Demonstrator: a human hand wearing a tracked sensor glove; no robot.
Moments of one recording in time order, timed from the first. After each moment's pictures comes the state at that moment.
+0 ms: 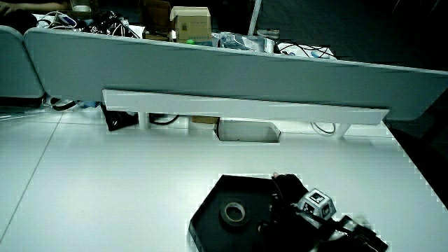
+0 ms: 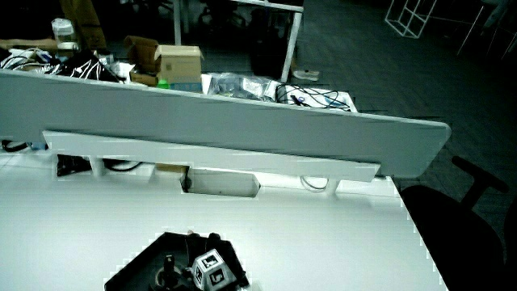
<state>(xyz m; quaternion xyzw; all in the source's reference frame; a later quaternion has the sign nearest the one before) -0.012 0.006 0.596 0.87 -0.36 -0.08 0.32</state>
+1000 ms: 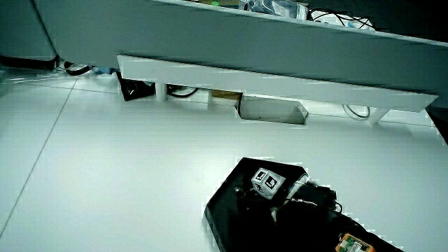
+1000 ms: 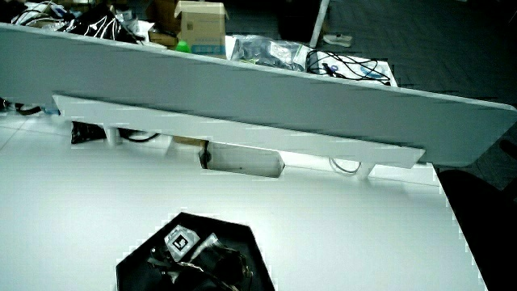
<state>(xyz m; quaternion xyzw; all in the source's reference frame) -0.027 -0.001 0.618 0.85 -0.37 -0.22 0.31</state>
